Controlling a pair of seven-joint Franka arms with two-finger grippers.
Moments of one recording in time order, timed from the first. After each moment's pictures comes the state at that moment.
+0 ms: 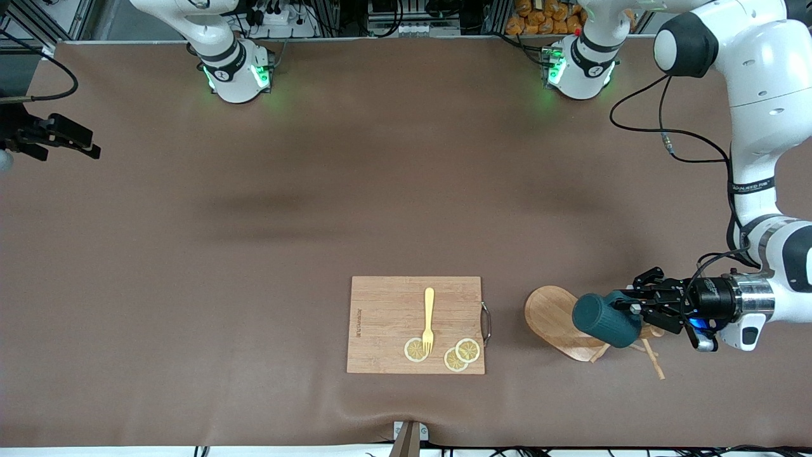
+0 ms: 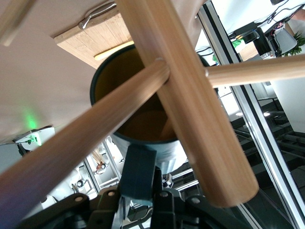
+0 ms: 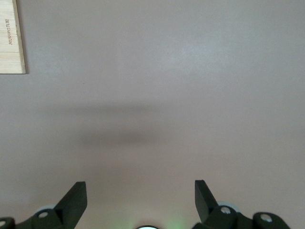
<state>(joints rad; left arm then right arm) 0.05 0.87 0.25 -1.19 -1.49 1.35 -0.60 0.00 -0.08 -0.08 -1.67 0.03 1.52 -0.09</state>
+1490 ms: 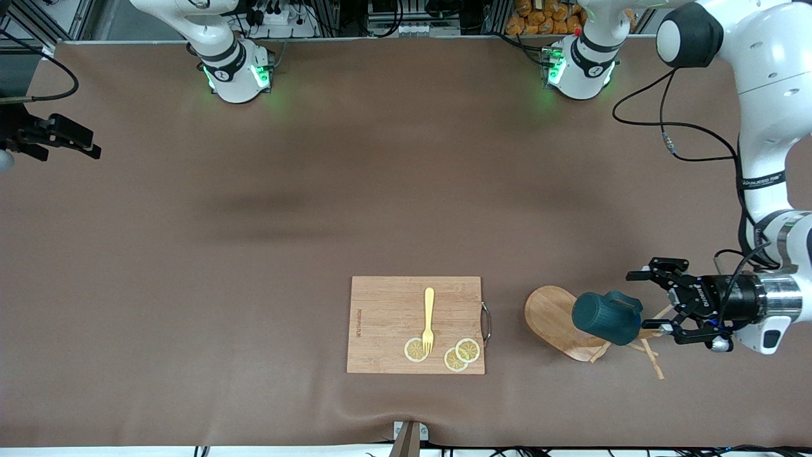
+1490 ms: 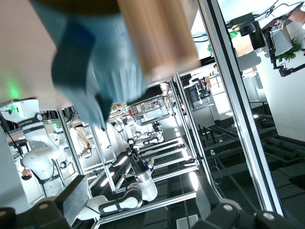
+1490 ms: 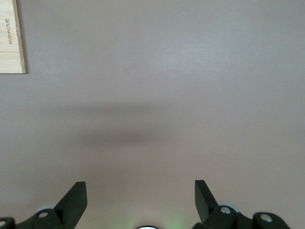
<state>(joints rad) 0.05 0.81 0.24 -1.15 -1.55 1.34 -0.84 0.00 -0.08 -0.08 -1.68 0.03 1.52 -0.09</state>
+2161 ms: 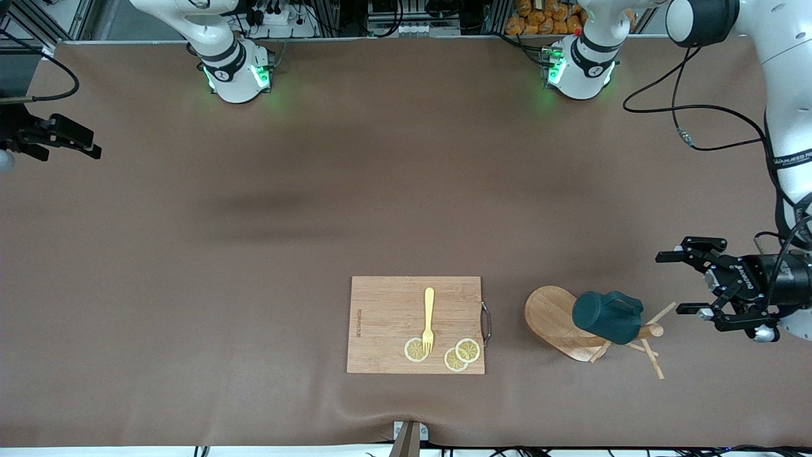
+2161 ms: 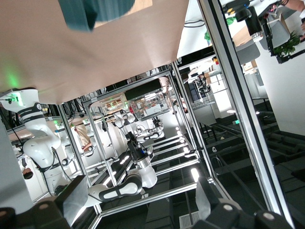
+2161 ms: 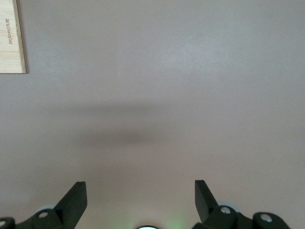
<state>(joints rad) 0.06 0.71 0.25 -1.14 -1.55 1.30 -0.90 0.00 -0.08 -0.08 -1.68 0.03 1.52 -0.09</state>
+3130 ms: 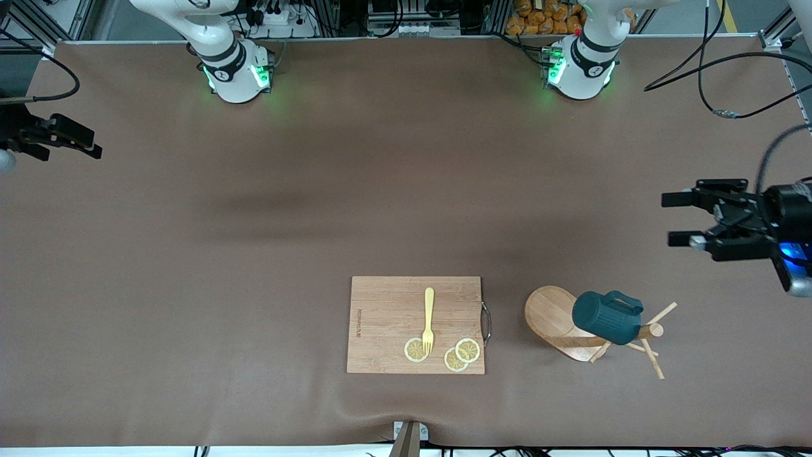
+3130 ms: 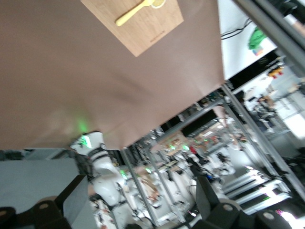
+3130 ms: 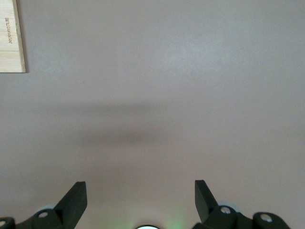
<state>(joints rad) -0.04 0.47 0.24 -1.14 -1.15 1.28 -0.82 0.00 -0.08 -0.08 -1.68 0.03 1.51 -0.09</state>
